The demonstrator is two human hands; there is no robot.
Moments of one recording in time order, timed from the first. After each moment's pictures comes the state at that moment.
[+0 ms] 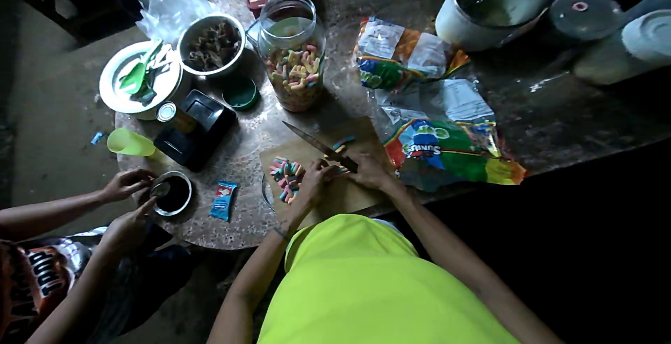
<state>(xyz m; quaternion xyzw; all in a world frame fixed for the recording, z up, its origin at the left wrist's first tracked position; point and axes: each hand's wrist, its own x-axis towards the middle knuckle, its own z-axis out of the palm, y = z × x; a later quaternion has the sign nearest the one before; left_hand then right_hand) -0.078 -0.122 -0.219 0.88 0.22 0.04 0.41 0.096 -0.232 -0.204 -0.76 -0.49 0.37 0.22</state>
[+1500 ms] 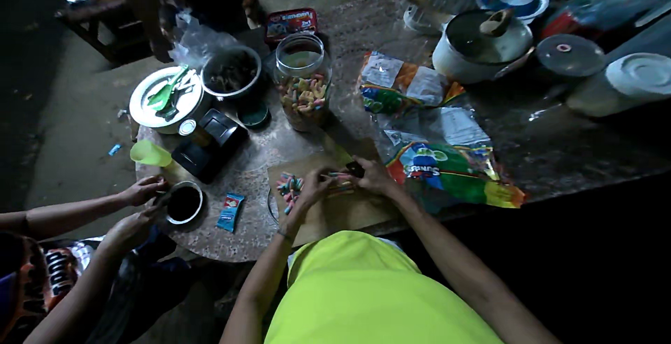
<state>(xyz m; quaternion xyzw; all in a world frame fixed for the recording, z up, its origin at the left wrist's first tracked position) -0.062 -0.095 -0.206 0.75 0.26 0.09 0.60 0.115 -0.221 -0.190 -0.73 -0.52 0.32 0.32</state>
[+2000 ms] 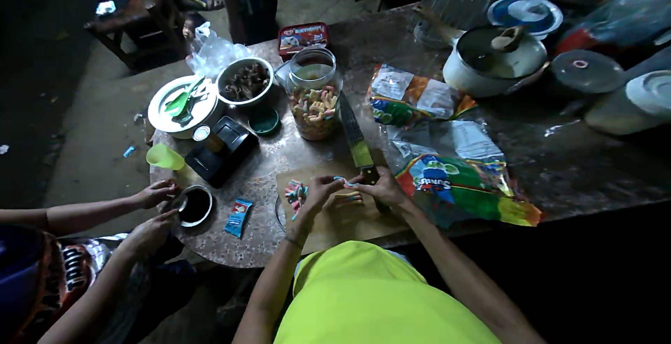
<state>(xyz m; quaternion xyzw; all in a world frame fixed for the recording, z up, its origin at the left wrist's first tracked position) -0.059 -0.097 -0.196 0.60 0.35 0.15 0.70 0.096 -0.225 -0.179 -0.62 -0.39 0.38 0.57</state>
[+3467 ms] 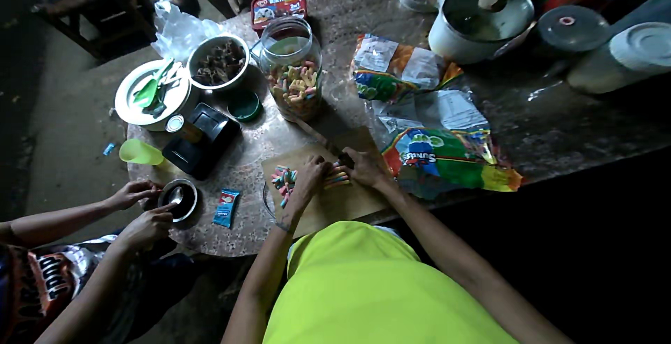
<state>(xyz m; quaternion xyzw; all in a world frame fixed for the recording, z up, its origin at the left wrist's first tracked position) -0.054 -0.093 -0.204 0.93 0.22 -0.03 0.30 0.104 -0.217 -0.204 -0.76 -0.50 0.29 0.28</state>
